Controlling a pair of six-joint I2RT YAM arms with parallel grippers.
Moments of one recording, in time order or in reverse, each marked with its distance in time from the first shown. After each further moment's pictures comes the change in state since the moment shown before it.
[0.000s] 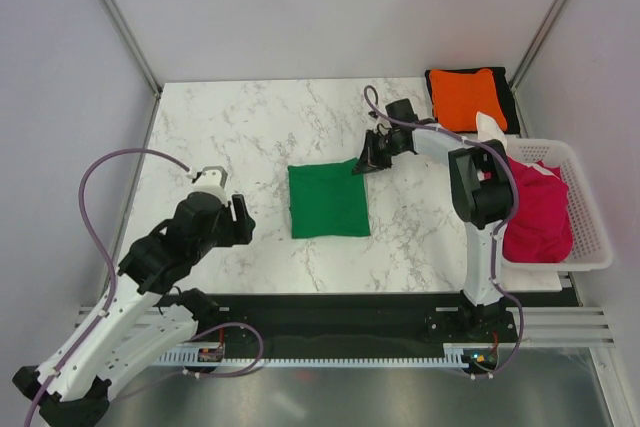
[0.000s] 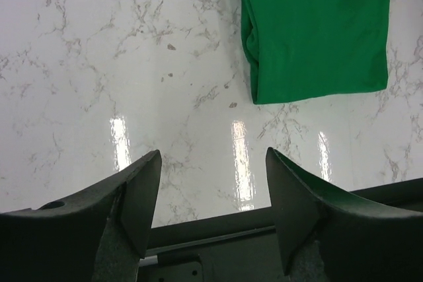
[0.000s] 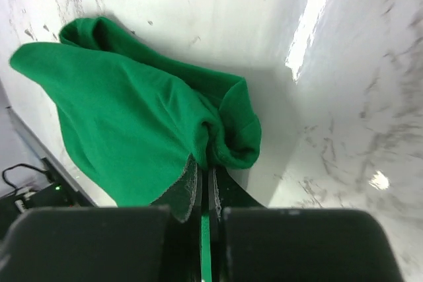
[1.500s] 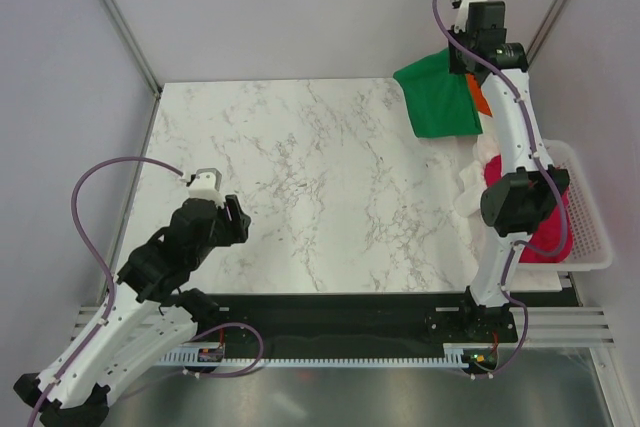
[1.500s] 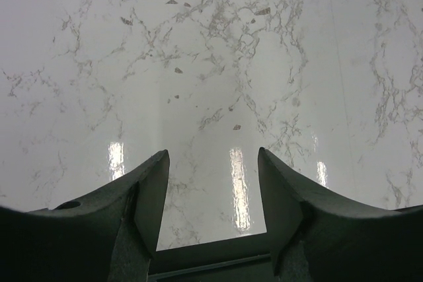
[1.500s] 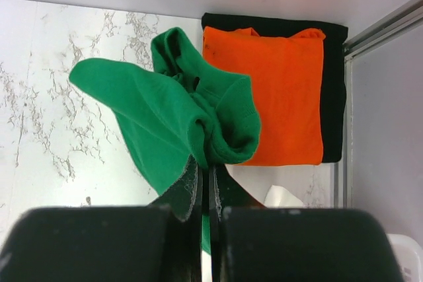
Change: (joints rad) left arm 0.000 -0.098 -0.091 0.104 -0.061 0.010; right arm -0.224 -0.153 0.761 -0.433 0.748 -0.513
